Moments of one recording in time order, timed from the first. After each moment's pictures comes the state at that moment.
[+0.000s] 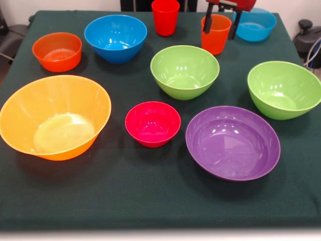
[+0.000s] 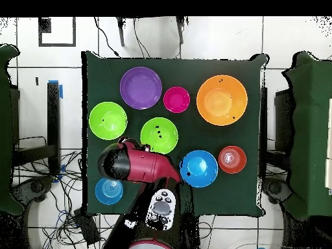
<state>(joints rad) 0.09 -0.66 -0.18 1.87 0.16 0.25 1.95</state>
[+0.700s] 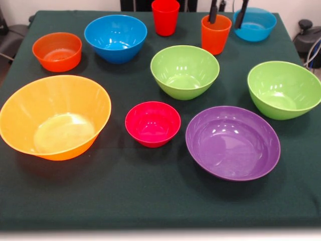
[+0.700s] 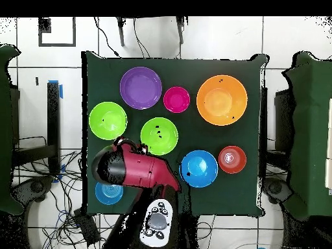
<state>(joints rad) 0.11 -0.72 -0.19 1.89 0.19 0.25 1.95</state>
